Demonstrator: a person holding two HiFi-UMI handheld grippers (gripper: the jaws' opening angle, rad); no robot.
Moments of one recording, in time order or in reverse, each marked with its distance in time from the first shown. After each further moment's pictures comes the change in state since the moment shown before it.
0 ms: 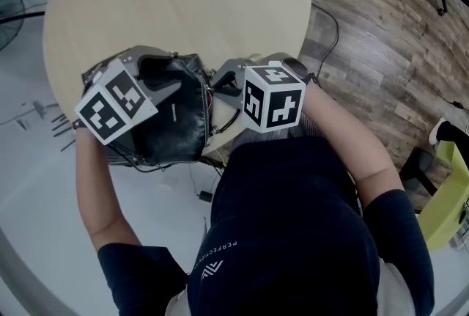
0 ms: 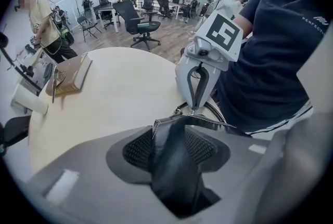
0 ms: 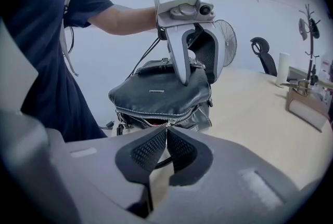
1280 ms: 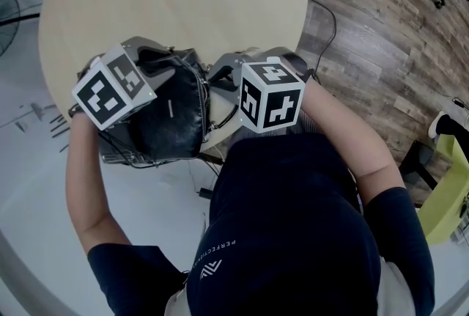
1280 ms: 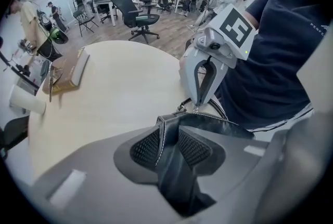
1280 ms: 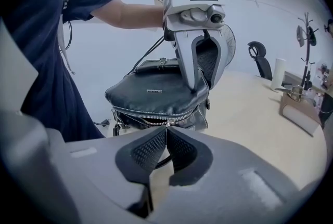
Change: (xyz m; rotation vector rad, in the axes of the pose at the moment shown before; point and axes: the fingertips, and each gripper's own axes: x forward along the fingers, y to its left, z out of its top) left arm 0.007 0.009 -0.002 0.004 0.068 -0.020; right arm -0.003 -0.003 0.003 -0.021 0.013 -0.058
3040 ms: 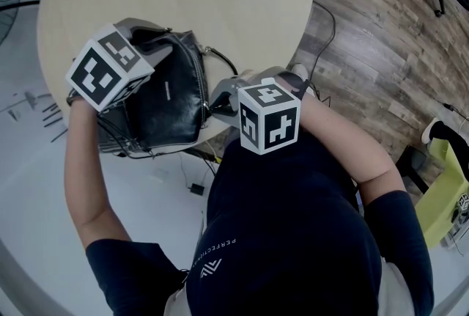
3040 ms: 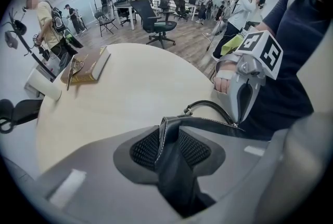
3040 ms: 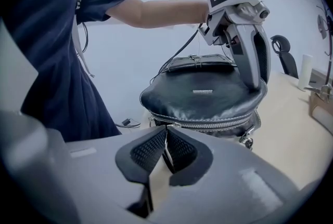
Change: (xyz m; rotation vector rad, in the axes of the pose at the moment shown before) left arm -0.011 0.013 -0.008 -0.145 -0.058 0.122; right arm 0.015 0.086 0.009 -0.048 0.018 0.204
